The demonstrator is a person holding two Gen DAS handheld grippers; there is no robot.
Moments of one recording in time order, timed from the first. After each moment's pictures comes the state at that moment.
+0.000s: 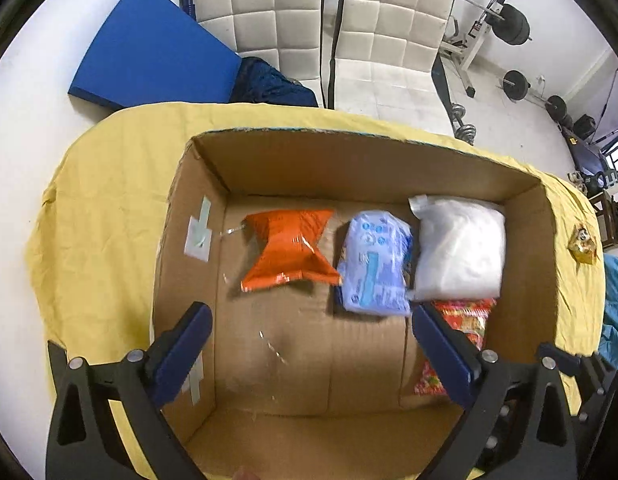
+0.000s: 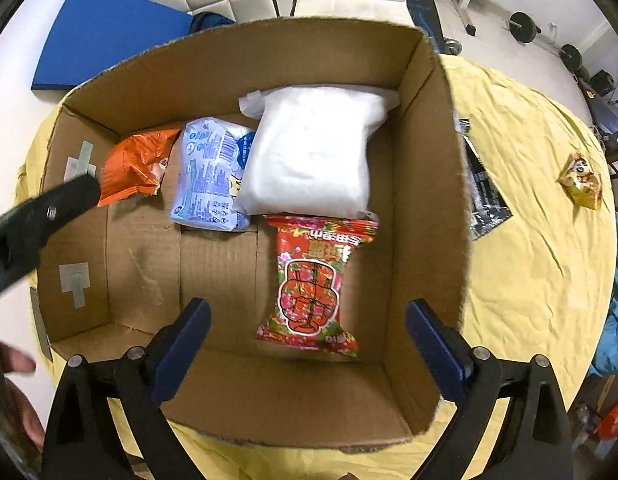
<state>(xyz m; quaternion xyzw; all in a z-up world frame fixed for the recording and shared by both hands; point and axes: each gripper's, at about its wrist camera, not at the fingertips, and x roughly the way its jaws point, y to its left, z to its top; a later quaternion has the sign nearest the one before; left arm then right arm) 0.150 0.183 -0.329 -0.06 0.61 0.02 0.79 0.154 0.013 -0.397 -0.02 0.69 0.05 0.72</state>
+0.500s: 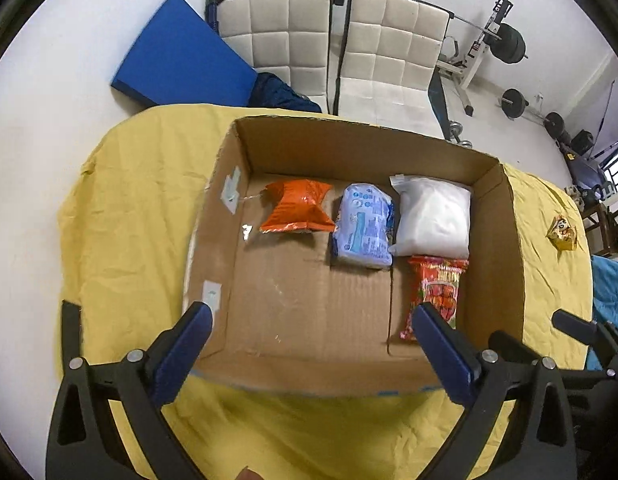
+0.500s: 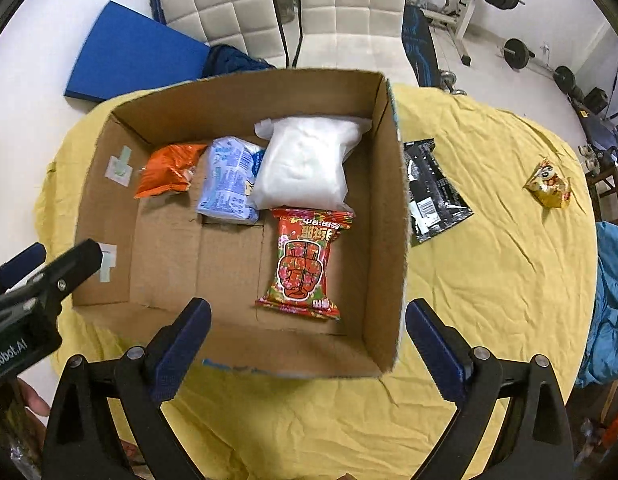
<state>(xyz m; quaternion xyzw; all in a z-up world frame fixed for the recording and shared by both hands) 0.066 0.174 -0.280 -0.07 0.57 0.04 0.81 0.106 -0.009 -0.336 -0.02 0.64 0.07 0.77</state>
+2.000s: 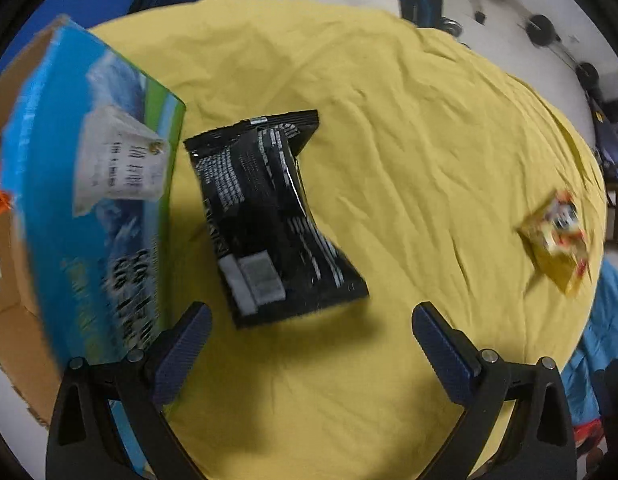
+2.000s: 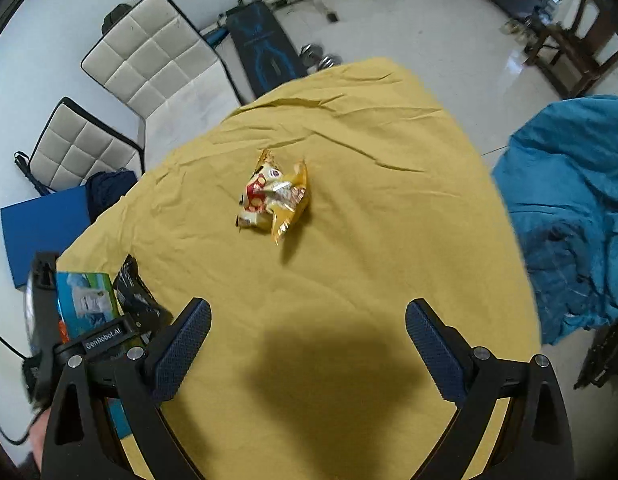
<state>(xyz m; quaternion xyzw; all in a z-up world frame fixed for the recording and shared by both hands) 0.240 -0.130 -0.436 -0.10 0.74 0.07 0.66 0.189 -0.443 -0.380 0.19 0.63 -0.06 0.75</state>
